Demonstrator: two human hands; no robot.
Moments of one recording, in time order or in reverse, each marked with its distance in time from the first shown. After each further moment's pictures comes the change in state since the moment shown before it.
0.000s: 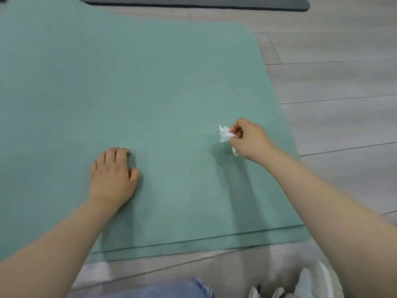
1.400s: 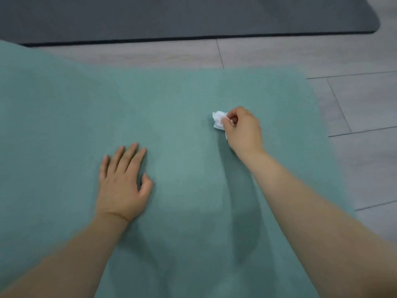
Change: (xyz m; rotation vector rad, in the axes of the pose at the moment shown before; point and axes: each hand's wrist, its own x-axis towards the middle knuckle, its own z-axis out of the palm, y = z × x) left_hand 0.337 -0.030 0.027 -0.057 -0.152 0.096; right_hand 0.384 -0.095 0.055 0.116 0.249 0.044
